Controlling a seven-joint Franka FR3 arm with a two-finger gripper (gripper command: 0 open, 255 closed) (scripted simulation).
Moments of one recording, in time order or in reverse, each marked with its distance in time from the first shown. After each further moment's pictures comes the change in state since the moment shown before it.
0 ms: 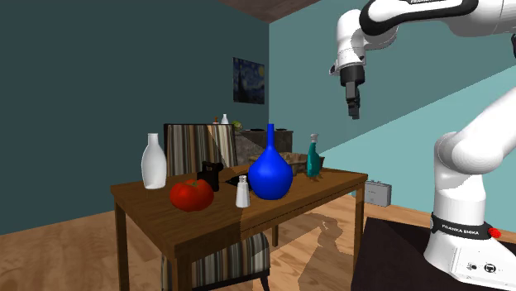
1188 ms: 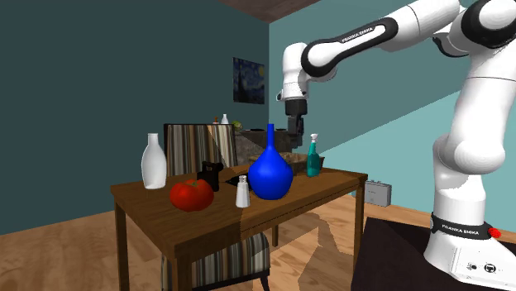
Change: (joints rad) arm 0.044 0.522 0.115 0.145 -0.059 0.437 -0.007
